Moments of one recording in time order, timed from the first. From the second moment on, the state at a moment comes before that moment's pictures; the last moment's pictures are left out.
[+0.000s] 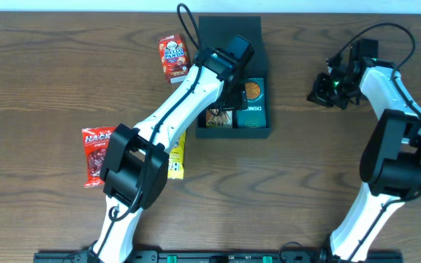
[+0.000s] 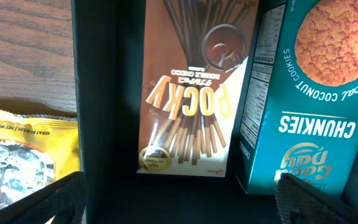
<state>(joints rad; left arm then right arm) -0.61 2.17 1.95 -1.18 -0.05 -0.68 -0.17 2.13 1.56 -0.80 -0.41 0.17</state>
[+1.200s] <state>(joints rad) -0.30 2.47 2.17 -0.73 -0.32 -0.52 -0.17 2.13 1.56 -0.81 -0.42 0.17</state>
